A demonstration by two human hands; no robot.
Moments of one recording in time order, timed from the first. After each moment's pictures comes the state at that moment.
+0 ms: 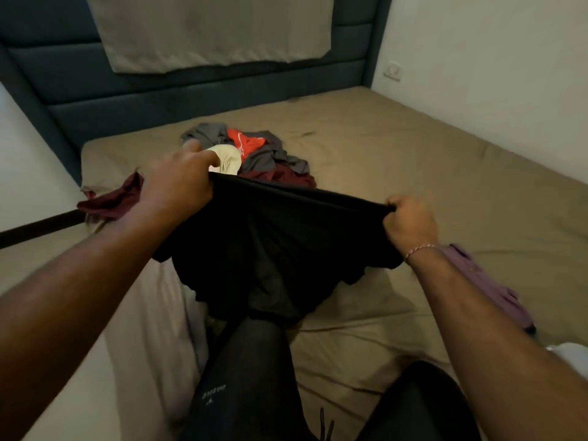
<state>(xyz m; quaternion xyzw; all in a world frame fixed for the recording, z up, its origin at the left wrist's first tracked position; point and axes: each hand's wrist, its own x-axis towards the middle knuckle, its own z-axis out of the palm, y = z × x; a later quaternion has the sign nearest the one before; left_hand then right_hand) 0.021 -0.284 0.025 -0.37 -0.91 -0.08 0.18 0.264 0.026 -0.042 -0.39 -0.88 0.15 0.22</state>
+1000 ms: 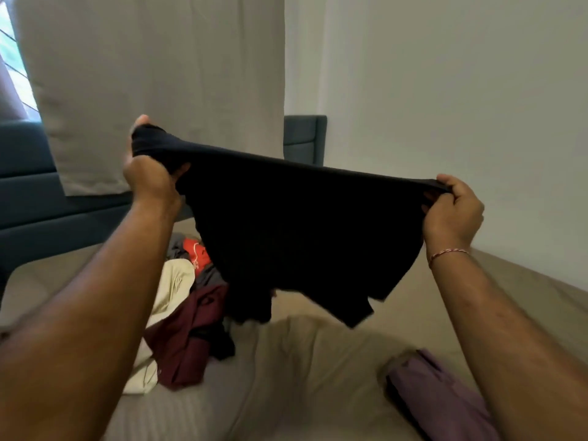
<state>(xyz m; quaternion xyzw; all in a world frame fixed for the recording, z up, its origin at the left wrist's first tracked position) -0.060 -0.110 0.209 -0.15 -0.29 -0.94 -0.03 0.258 0.178 0.150 -0.37 -0.57 0.36 0.64</state>
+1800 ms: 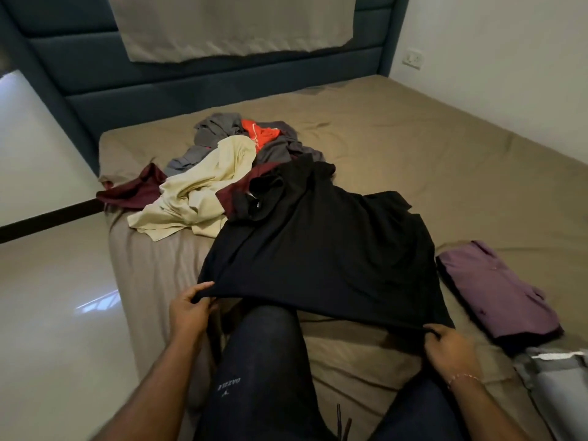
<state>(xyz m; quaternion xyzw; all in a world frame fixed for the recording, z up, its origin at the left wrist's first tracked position) 0.093 -0.380 -0.237 0.07 -0.78 -0.61 -0.13 0.422 -0.005 -0.239 -0.54 -0.79 0.28 0.03</state>
